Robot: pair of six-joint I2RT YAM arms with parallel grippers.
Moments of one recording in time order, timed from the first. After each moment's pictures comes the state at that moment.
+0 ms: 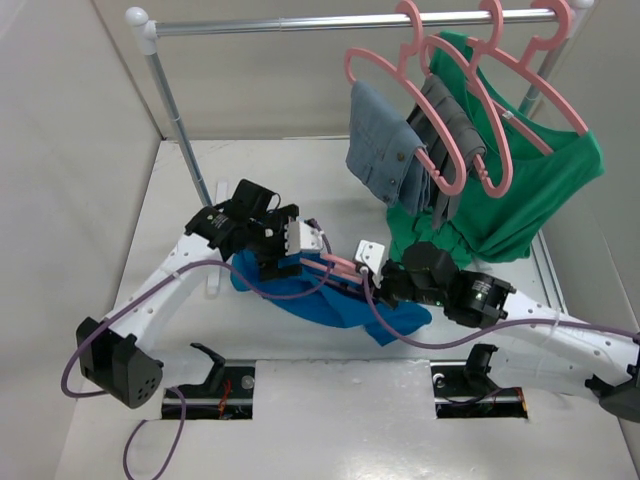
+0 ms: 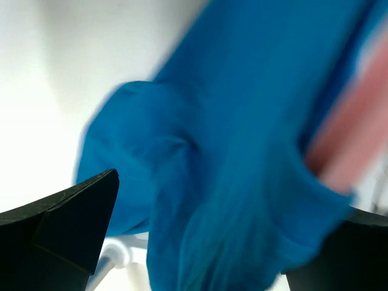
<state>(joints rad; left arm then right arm) -0.52 1.25 1.17 -0.99 0.43 1.00 1.03 0.94 0.83 -0.37 -0.10 -0.22</state>
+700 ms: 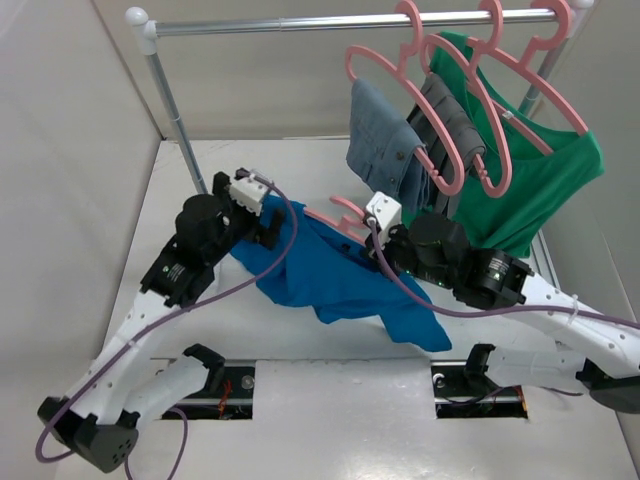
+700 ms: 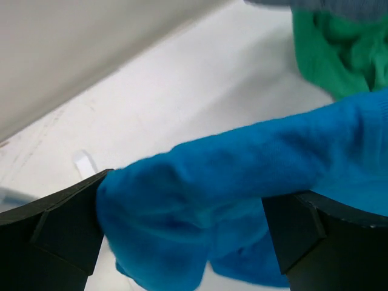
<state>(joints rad) -0.49 0.89 0.99 -0.38 0.05 0.22 1.03 1.03 1.18 -0.57 0.15 -0.04</state>
